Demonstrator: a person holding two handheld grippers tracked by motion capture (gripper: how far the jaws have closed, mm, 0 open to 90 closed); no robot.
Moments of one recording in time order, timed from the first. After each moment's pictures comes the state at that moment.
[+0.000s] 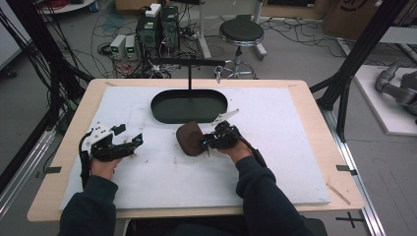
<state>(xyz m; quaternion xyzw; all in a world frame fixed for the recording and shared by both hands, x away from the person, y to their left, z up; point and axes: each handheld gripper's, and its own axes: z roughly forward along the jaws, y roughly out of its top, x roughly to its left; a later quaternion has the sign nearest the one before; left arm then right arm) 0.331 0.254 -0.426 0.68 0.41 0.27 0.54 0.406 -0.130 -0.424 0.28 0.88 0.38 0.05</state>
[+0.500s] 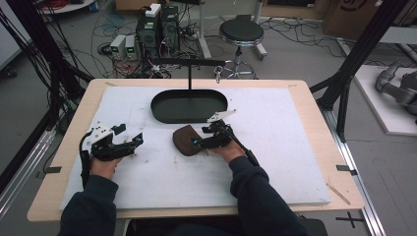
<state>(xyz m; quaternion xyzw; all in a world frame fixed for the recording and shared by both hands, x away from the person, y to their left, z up) 0.333 0.254 -0.426 0.68 0.41 0.27 0.54 0.413 -0.108 -0.435 0.31 0.84 0.43 0.05</state>
